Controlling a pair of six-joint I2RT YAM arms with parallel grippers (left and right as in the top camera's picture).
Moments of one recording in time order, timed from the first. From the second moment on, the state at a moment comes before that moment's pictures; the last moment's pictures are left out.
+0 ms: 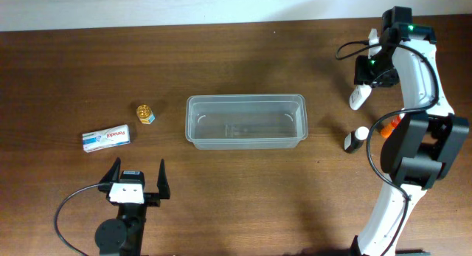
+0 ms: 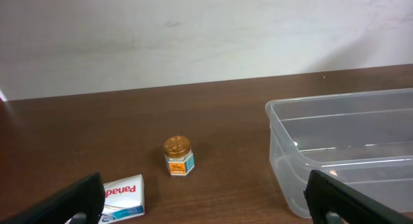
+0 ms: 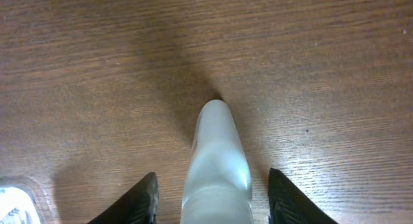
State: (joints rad) left arm 0.02 0.01 0.01 -0.07 0.07 0.07; right arm -0.20 2.22 2.02 -1.17 -0.02 -0.05
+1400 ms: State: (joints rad) left arm 0.02 0.01 0.01 -0.07 0.07 0.07; right arm -0.20 2.25 2.20 -1.37 -0.07 -0.03
